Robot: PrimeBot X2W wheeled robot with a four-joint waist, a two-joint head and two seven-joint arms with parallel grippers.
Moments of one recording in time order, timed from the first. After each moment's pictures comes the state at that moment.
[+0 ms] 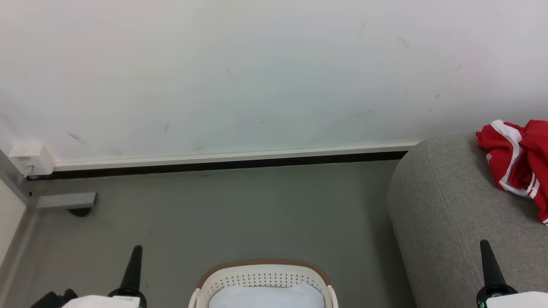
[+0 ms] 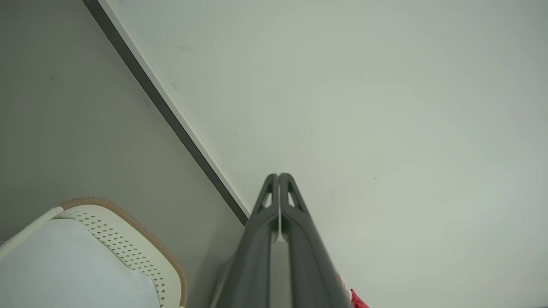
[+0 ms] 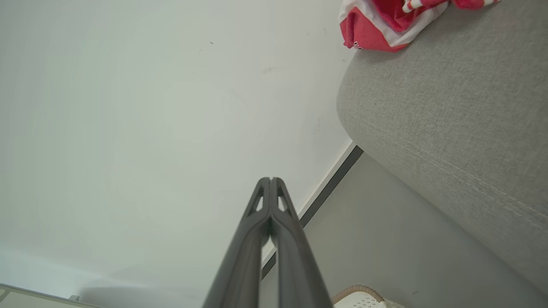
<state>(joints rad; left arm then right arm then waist) -0.06 0.06 0.07 0.26 -1.23 -0.12 0.01 -0.06 -0.06 -0.05 0.26 1.21 0.13 -0.01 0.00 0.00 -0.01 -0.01</state>
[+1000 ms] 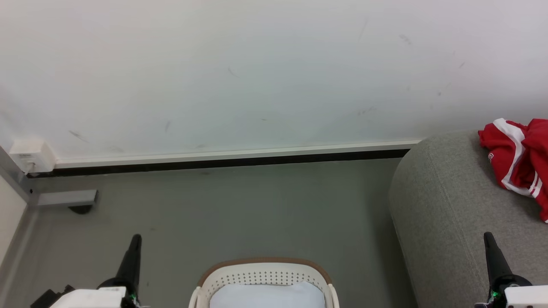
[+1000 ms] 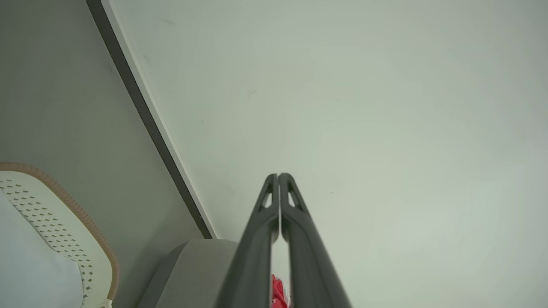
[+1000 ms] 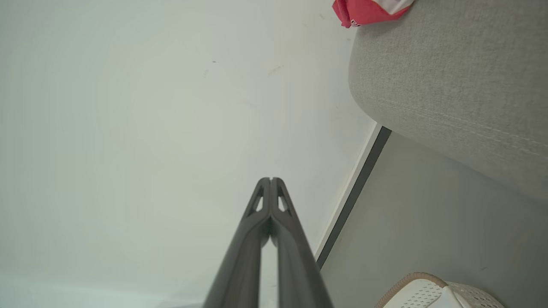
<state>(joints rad) -0.09 0.05 0.10 0.25 -1.47 -0.12 0.08 -0.09 -0.06 -0.07 0.25 1.47 0.13 0.06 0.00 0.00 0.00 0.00</state>
